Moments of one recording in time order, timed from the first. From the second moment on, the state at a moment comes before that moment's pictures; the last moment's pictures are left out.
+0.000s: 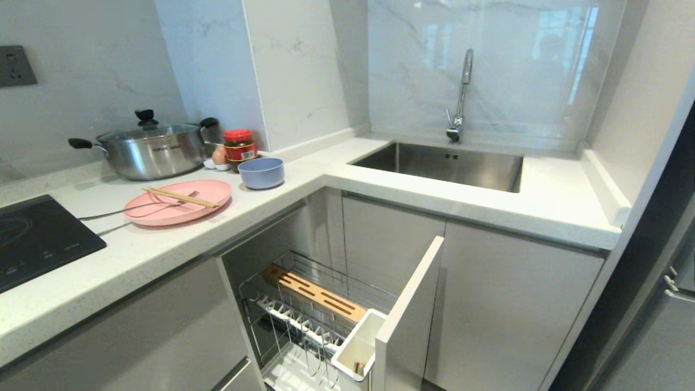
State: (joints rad) left arm 0.01 0.76 -1.65 0.84 -0.04 0.02; right arm -0.01 0.00 0.00 -0.01 -0.05 0.10
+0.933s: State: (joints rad) left arm 0.01 0.05 -0.53 0.34 0.07 0.08; right arm -0.01 0.00 0.00 -0.01 -0.05 0.10
